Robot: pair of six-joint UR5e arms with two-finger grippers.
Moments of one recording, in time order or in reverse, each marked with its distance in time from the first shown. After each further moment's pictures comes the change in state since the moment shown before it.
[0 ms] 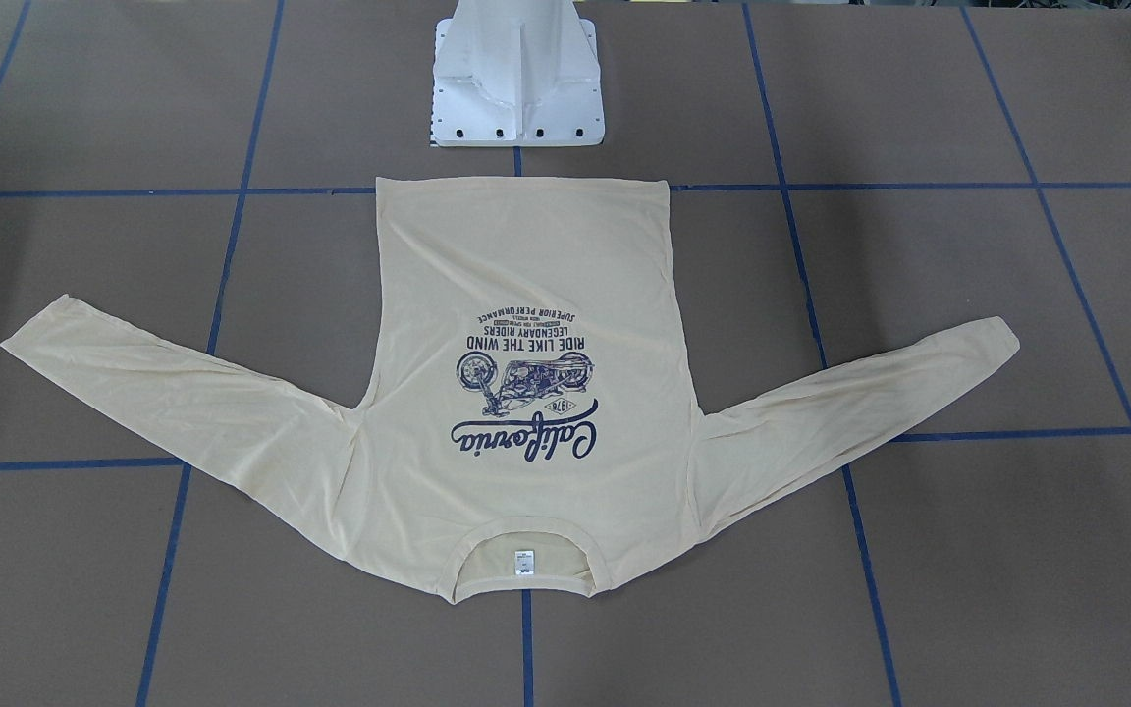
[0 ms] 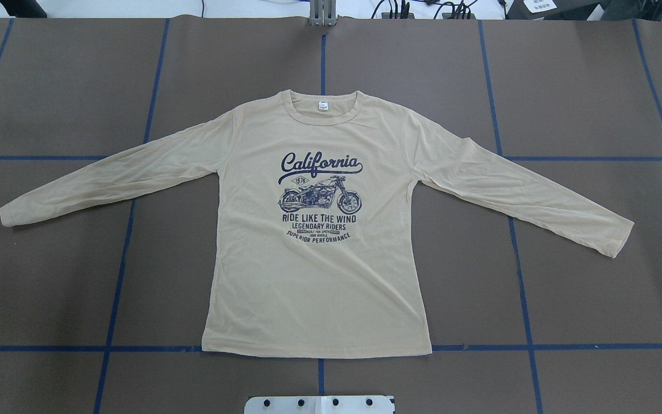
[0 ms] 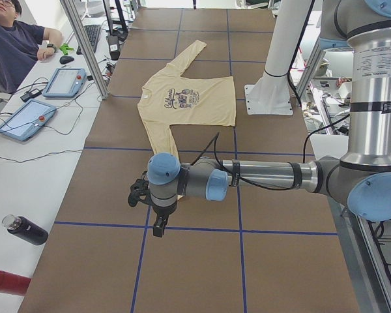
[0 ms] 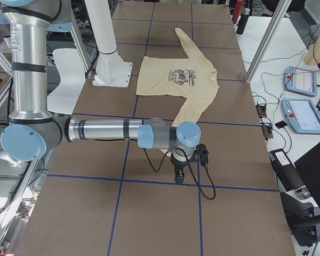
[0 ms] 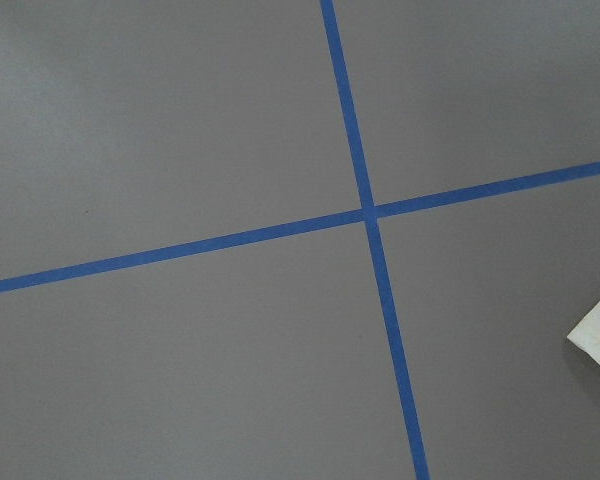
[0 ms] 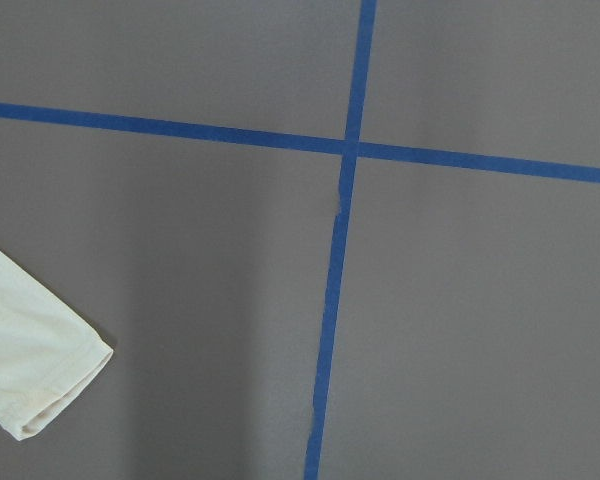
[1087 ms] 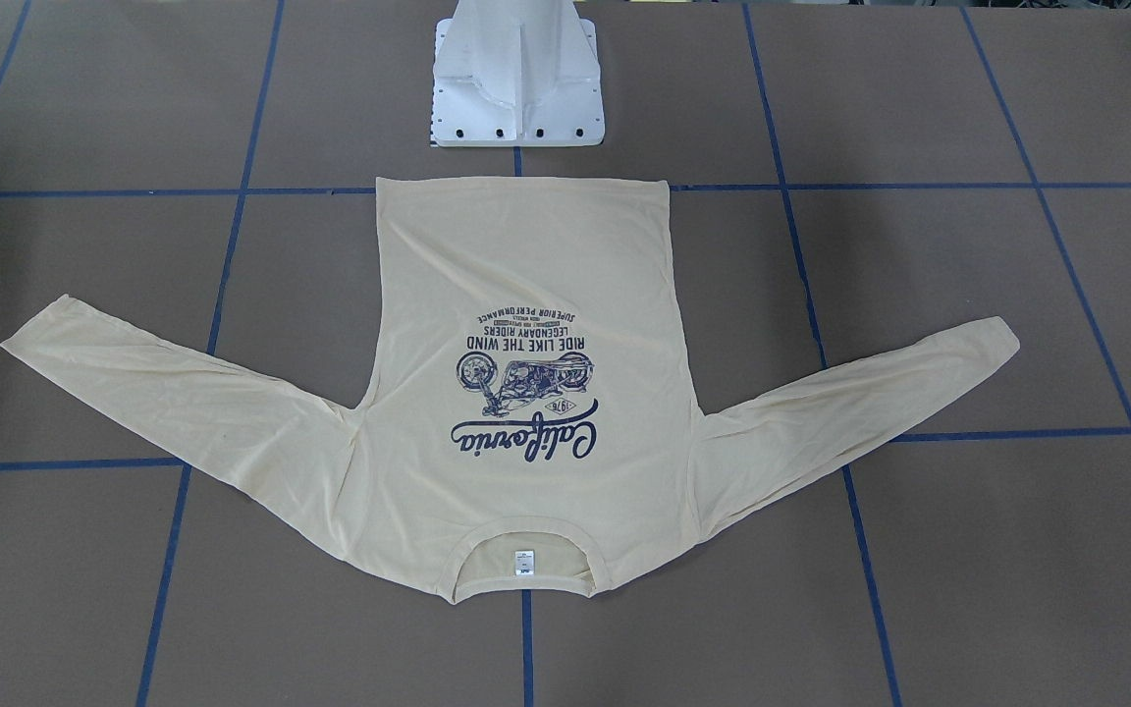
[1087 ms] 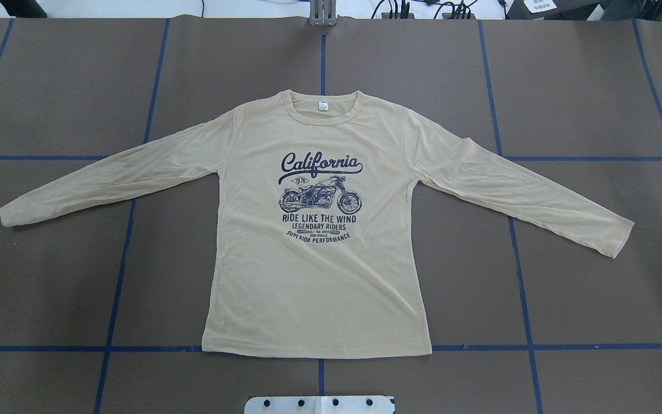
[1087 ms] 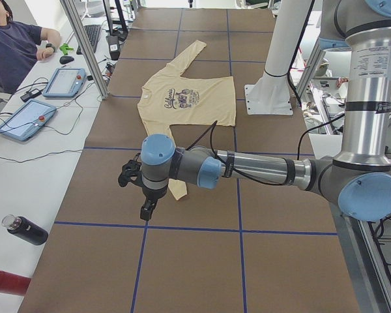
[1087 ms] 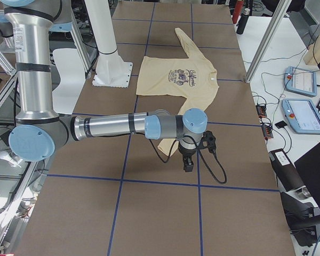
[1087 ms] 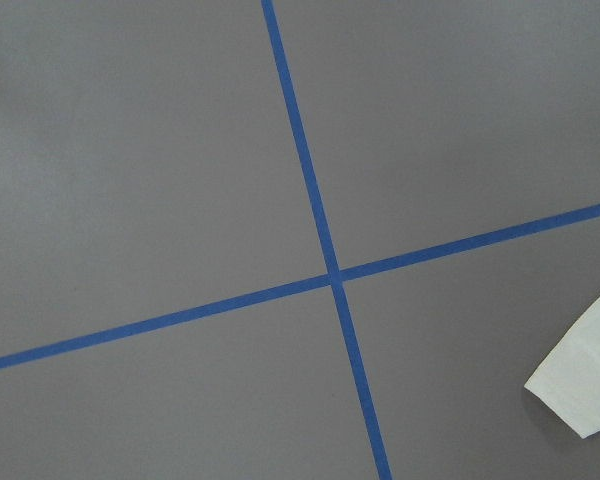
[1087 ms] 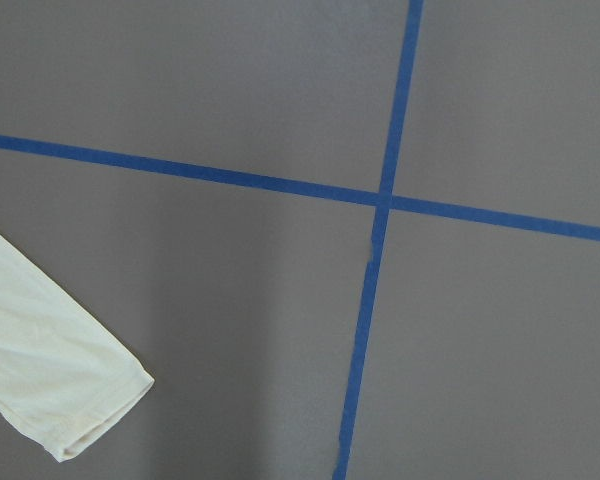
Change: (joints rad) left arm 0.001 -0.050 -0.038 -0.035 -0.005 -0.008; right arm -0.023 0.057 0.032 0.003 0.045 0.003
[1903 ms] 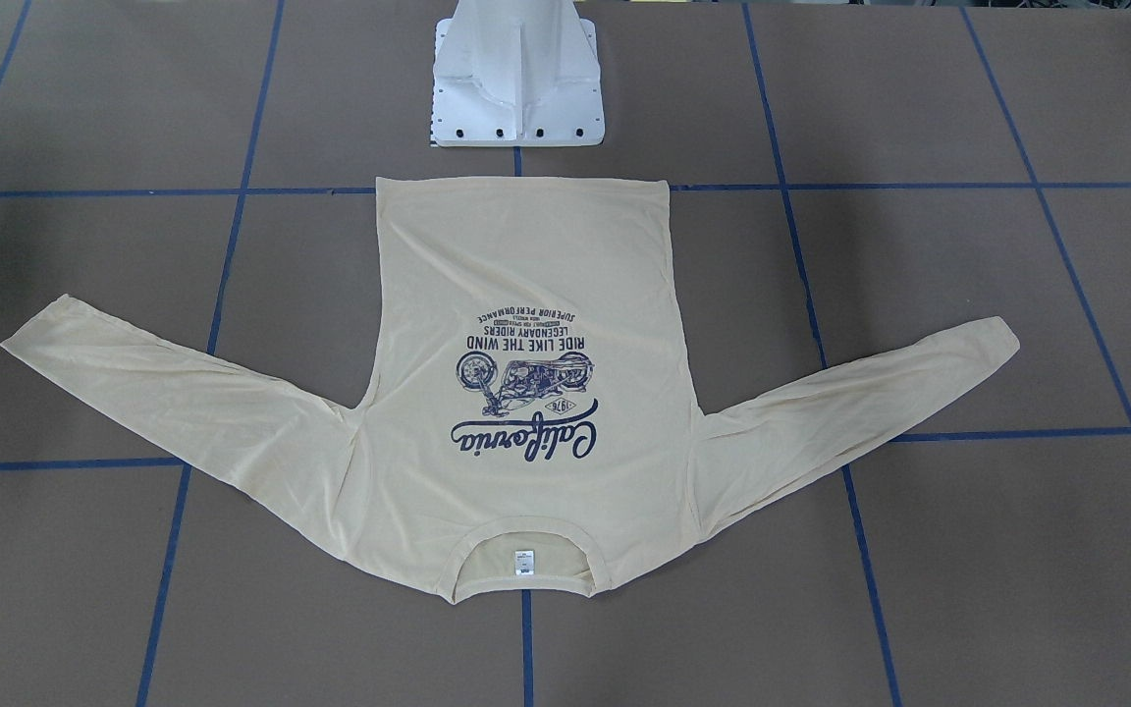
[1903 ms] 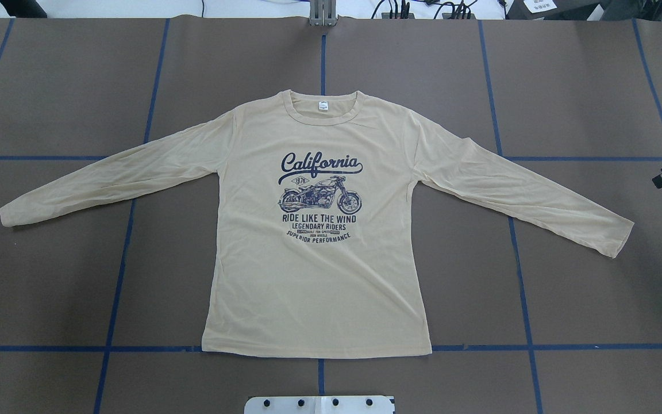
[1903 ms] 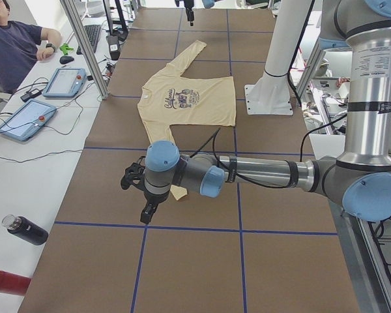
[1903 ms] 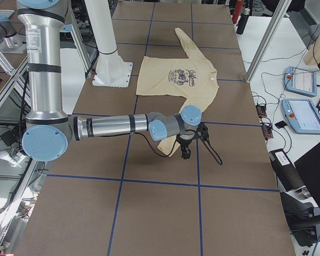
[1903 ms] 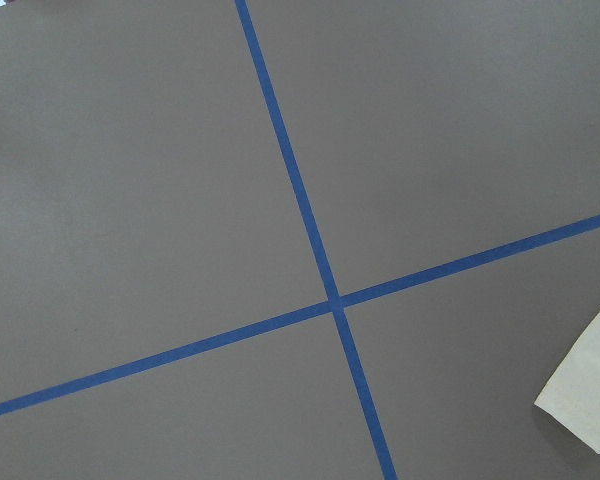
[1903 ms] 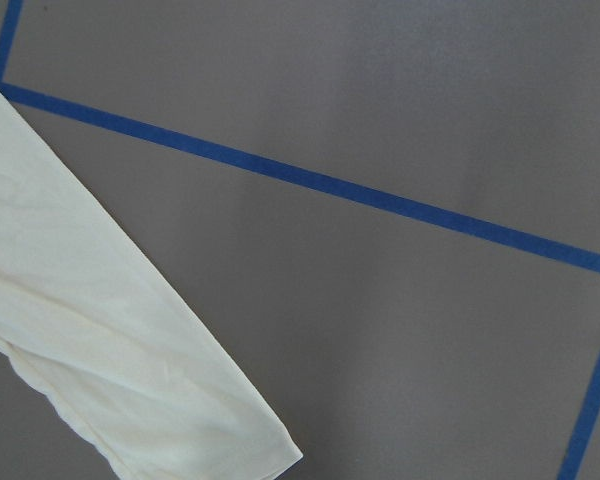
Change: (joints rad) left arm 0.000 0.026 0.023 -0.102 -0.004 0.001; right arm -0.262 -0.042 -0.040 0.346 -0.054 0.245
